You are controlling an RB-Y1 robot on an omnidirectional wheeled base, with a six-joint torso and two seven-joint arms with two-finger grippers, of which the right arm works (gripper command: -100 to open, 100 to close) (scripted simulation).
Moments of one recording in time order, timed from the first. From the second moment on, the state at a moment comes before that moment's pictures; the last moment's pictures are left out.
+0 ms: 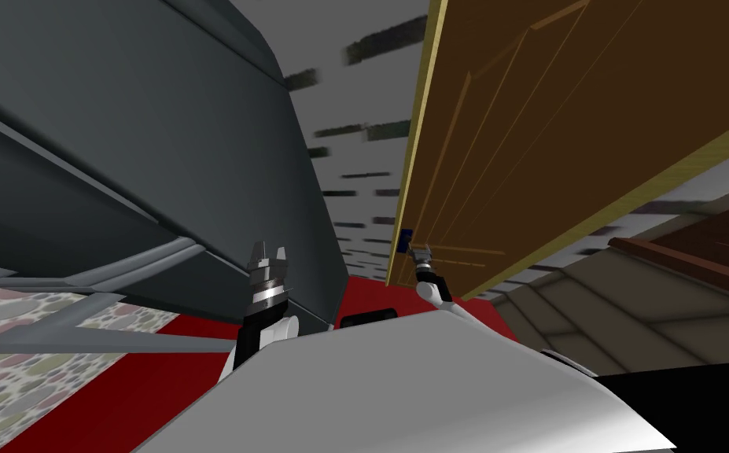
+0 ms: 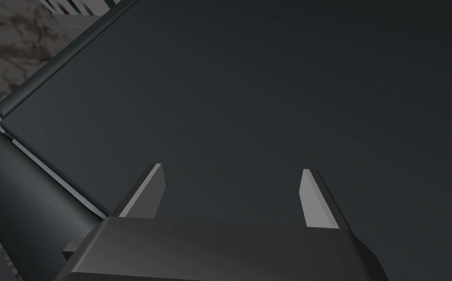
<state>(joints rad) 0.14 -0.51 0.42 -1.47 -1.34 -0.82 -0.71</state>
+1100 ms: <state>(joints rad) -0.07 -0.41 0.22 -1.14 -1.15 -0.71 -0.84</state>
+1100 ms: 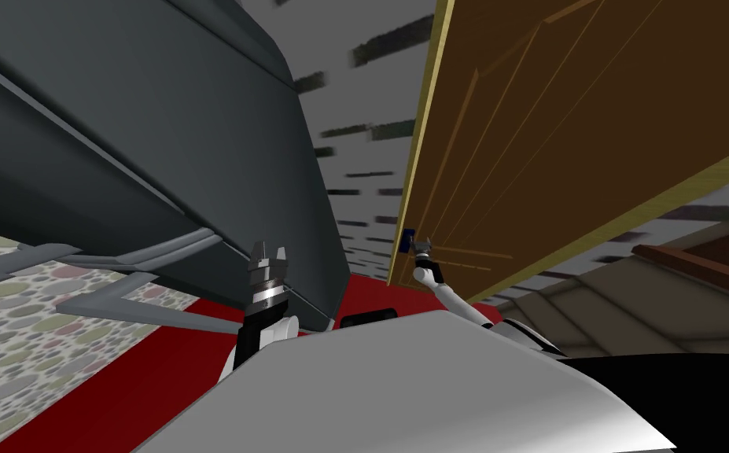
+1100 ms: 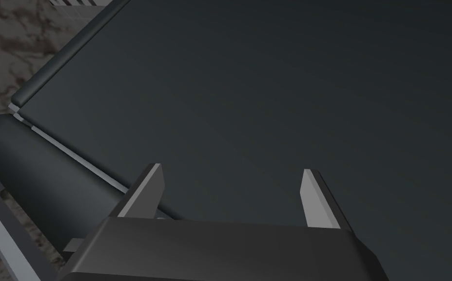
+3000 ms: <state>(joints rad) -0.35 -0.25 -0.08 -0.77 -0.89 -0.54 -0.99</state>
